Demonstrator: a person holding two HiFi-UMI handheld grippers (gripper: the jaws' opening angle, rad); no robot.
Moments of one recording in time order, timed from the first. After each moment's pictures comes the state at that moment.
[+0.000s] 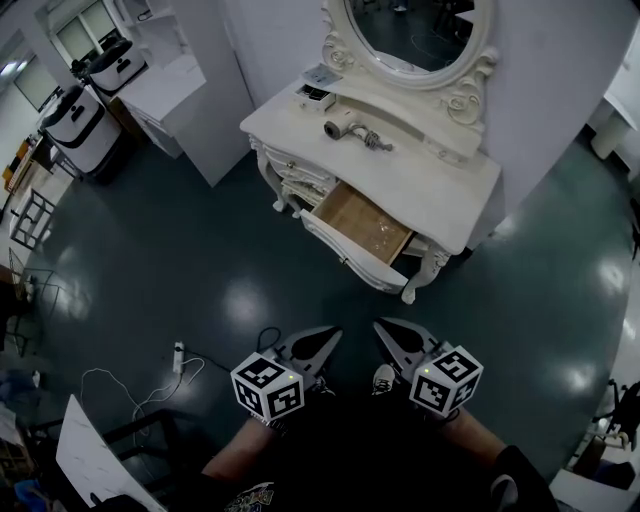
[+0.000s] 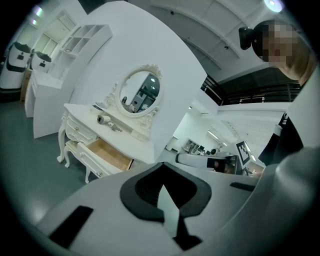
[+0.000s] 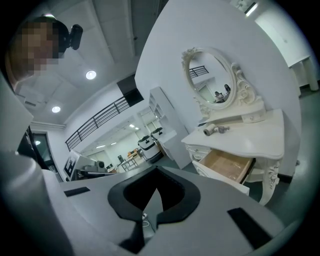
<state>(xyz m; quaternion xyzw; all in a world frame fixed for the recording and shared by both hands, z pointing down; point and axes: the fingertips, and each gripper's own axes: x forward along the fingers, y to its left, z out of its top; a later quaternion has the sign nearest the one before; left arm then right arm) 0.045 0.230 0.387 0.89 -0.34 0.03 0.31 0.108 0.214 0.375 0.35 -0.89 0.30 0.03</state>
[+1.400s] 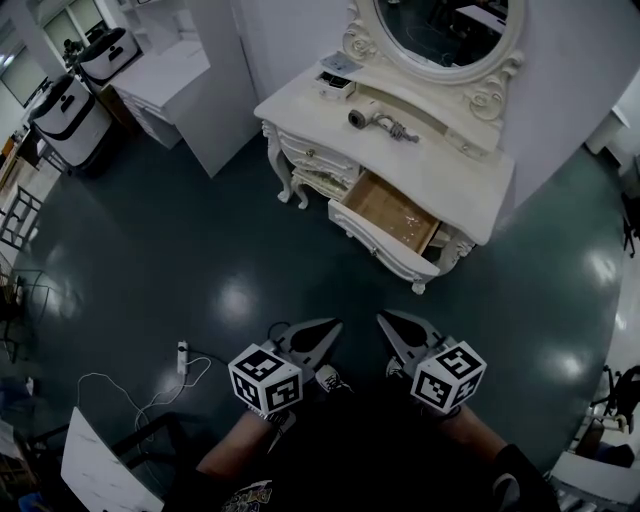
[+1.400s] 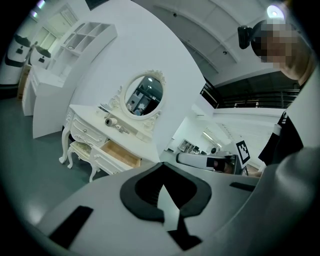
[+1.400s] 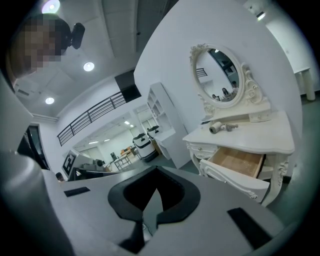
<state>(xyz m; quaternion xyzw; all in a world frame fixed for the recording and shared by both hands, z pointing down) -0.076 0.224 0.398 0.90 -0.31 0.02 0.31 -0.009 0.210 0.384 0.38 -0.88 0.28 0.05</state>
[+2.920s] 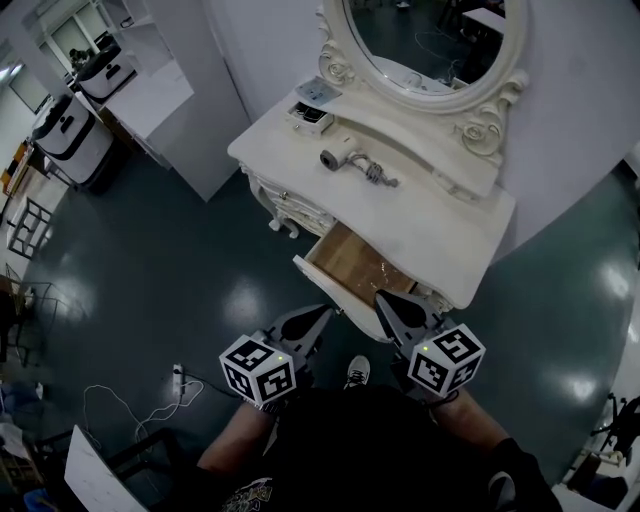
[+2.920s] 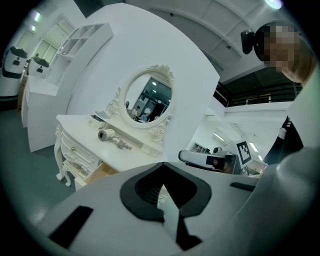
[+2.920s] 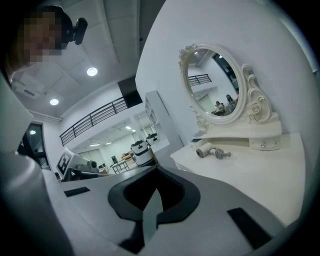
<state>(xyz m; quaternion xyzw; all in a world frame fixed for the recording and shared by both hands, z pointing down) 0.037 0.015 0.383 0.89 -0.36 0.02 0.28 0.121 -0.011 0.367 0.37 -0.89 0.24 0.02</state>
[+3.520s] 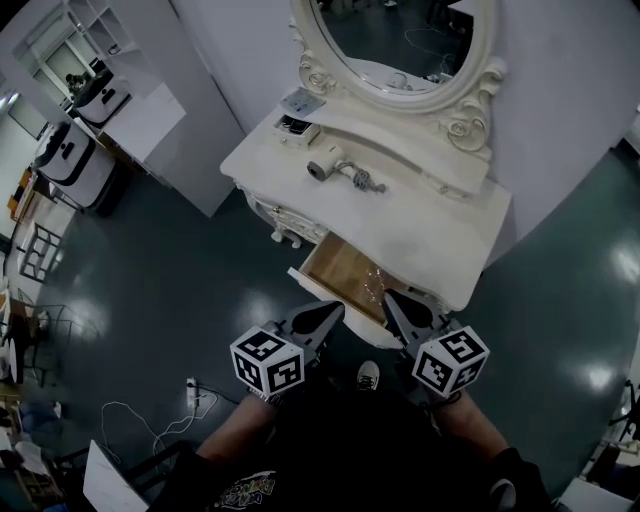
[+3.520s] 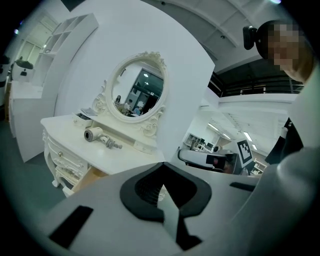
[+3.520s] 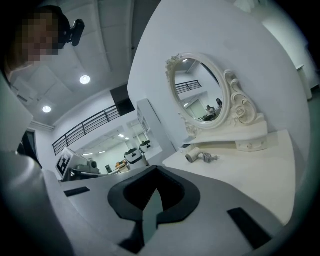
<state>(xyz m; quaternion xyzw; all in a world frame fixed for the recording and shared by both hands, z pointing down) 0.094 -0.010 0.379 0.91 -0.32 0.07 0.27 0.175 -0.027 0.366 0.41 -0.87 0.26 -0.02</state>
